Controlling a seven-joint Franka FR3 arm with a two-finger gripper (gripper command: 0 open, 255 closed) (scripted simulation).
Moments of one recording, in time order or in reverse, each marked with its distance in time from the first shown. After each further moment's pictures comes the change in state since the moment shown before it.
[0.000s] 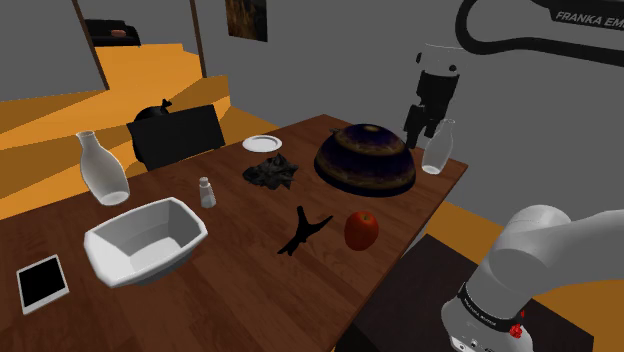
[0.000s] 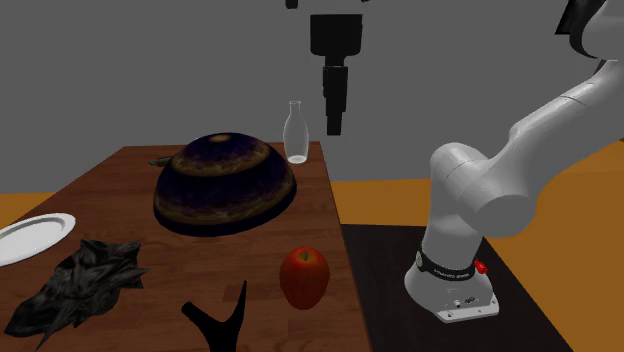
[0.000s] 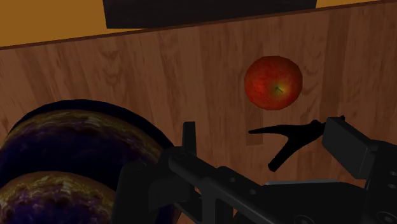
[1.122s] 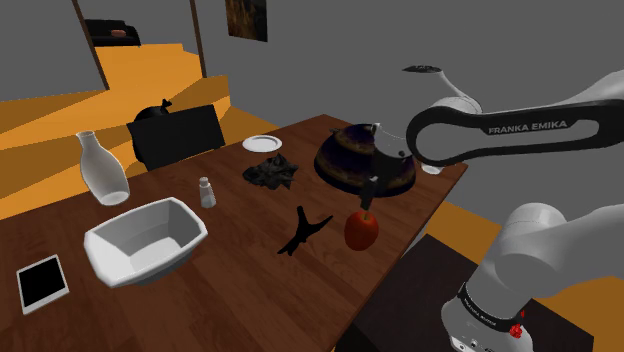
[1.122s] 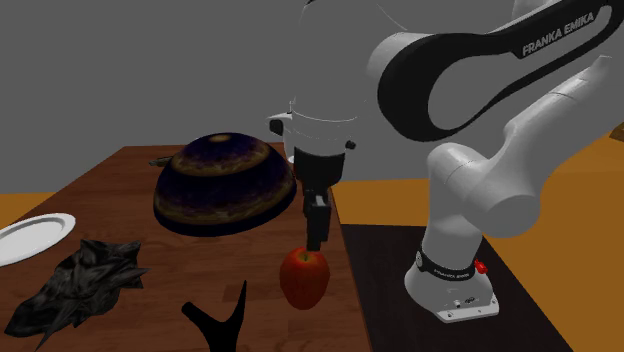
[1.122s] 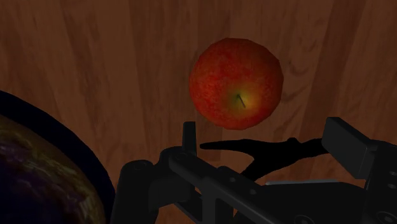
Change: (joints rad) arm 0.113 0.037 0.156 -0.414 0.135 0.556 0.055
